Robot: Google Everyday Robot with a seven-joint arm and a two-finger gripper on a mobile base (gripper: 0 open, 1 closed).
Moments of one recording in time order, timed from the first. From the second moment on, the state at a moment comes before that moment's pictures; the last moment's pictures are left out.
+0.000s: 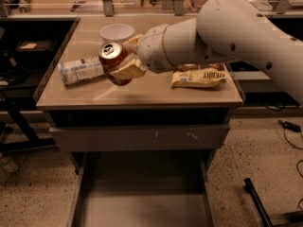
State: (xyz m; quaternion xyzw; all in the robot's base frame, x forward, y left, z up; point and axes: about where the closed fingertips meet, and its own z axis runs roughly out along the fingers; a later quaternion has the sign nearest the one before) arm 0.570 0.065 0.942 -0.59 0.61 0.18 0.50
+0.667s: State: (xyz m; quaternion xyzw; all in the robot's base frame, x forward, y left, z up) arm 0.622 0.092 0.894 -0.59 0.63 0.25 0.43
